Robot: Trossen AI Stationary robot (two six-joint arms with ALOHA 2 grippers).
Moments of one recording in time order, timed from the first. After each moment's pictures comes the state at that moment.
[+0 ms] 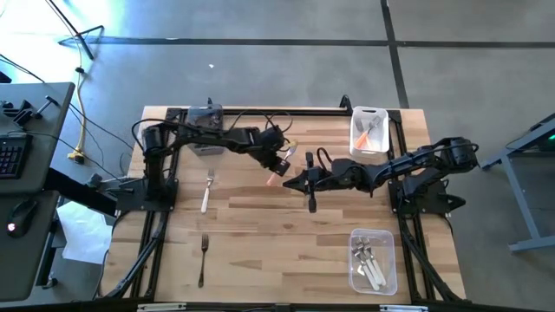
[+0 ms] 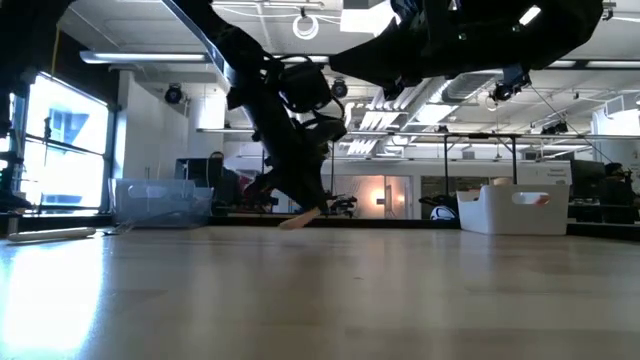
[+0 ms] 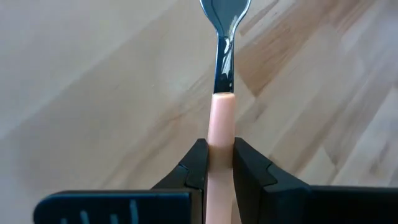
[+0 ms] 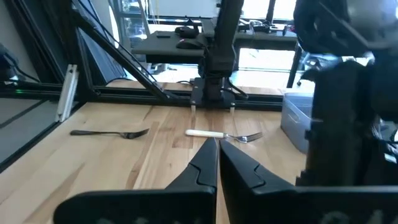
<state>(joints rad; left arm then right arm) 0.31 1.93 1.23 -0.36 0.20 -0.62 0.05 1.52 0.65 0.76 0.00 -0.05</state>
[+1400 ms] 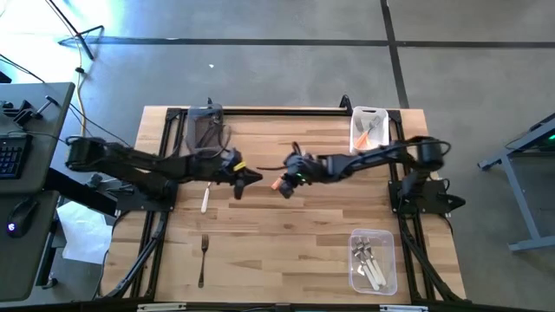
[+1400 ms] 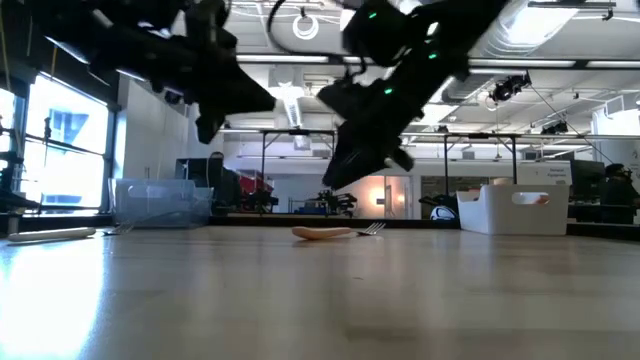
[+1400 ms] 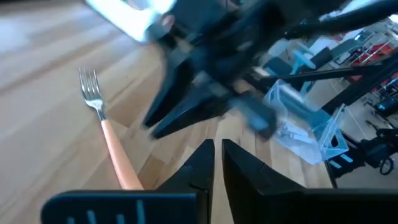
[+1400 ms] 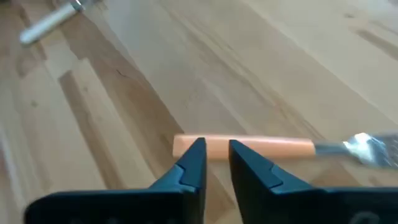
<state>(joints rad) 0.07 1.24 0.47 0.46 0.00 -0.55 -0.04 1.78 1.06 -0.10 0.20 0.58</state>
